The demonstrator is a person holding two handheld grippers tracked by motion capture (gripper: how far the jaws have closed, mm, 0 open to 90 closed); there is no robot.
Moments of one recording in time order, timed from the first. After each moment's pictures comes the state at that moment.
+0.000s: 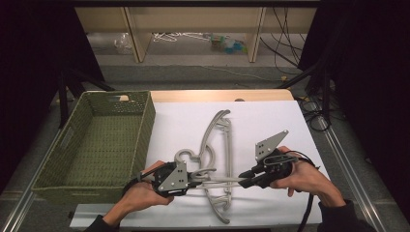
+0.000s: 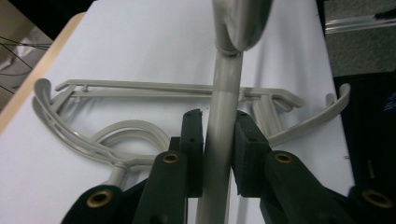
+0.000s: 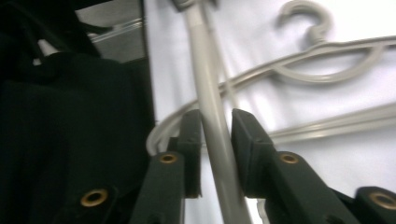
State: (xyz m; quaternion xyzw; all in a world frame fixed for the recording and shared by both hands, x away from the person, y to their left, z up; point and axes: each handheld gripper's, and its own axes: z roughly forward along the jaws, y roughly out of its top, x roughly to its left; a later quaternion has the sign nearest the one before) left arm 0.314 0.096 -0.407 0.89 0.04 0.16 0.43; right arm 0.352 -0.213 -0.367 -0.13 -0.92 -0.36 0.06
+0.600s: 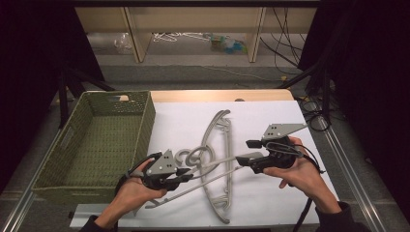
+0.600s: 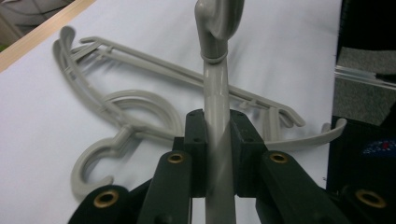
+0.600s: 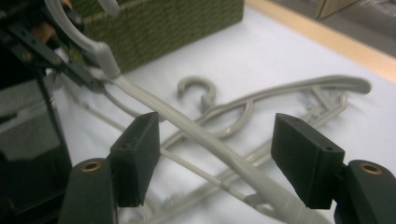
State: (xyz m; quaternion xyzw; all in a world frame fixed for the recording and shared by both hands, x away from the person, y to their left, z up) left arm 0.321 0.124 -0.393 0.87 0.19 0.12 0.44; right arm 0.352 -0.213 -0.339 -0.27 -0.85 -0.44 -0.10
